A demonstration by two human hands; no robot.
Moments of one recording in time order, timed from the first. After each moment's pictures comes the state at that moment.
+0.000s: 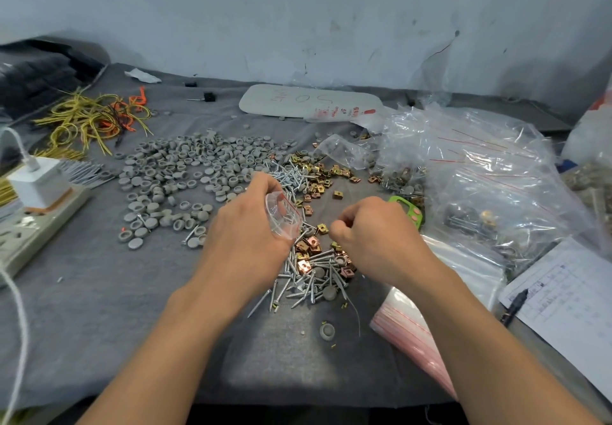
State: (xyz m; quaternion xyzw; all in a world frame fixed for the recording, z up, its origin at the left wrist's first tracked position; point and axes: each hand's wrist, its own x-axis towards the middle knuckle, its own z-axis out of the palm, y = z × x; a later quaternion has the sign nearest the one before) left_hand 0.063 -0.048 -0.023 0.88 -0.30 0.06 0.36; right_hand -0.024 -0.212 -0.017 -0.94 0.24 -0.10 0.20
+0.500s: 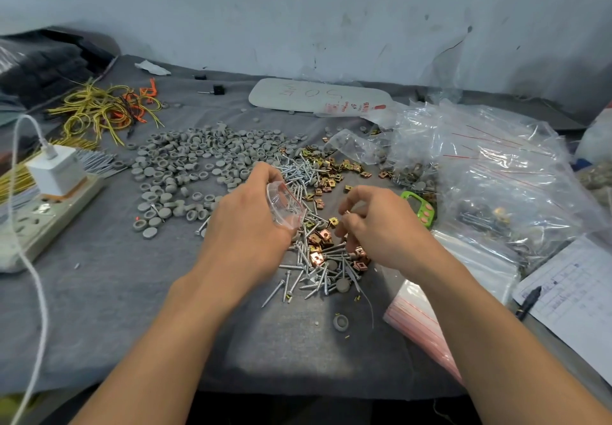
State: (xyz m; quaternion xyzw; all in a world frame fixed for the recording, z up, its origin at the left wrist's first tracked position) left_hand 0.073 -0.035 -0.024 0.88 -0.29 0.07 0.37; right_hand -0.018 -0.208 -0.016 -0.90 0.24 -0.08 0.35
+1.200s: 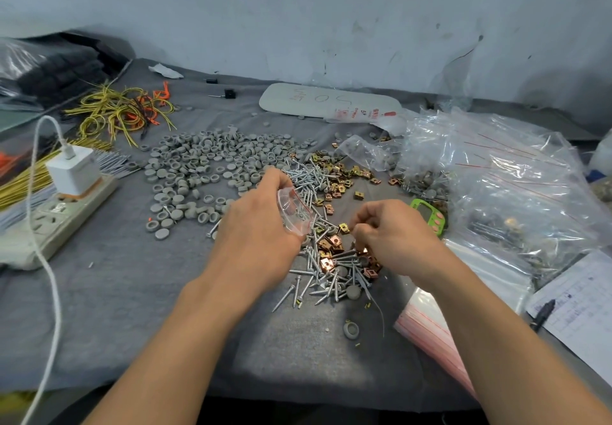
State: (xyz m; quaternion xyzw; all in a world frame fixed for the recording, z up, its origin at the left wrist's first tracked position) left_hand 0.074 -0.033 -0.024 0.89 -0.29 0.06 0.36; right_hand -0.013 -0.214 -0.023 -0.90 0.25 -0.06 0.34
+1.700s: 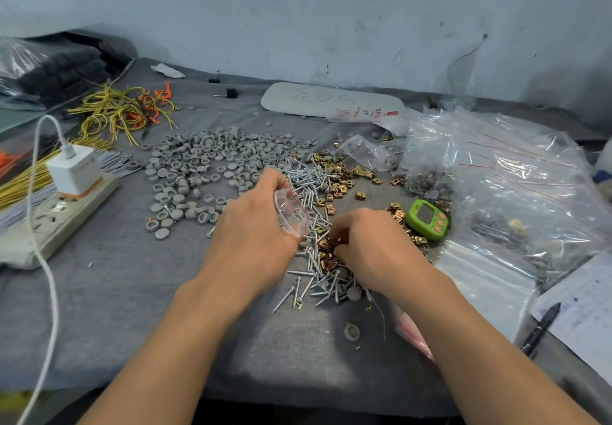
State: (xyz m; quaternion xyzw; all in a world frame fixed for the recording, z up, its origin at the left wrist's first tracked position) left_hand 0.077 -0.031 -0.027 0.89 -0.28 0.08 0.36; right_hand -0.005 -0.184 -0.019 -0.97 0.20 0.00 0.15
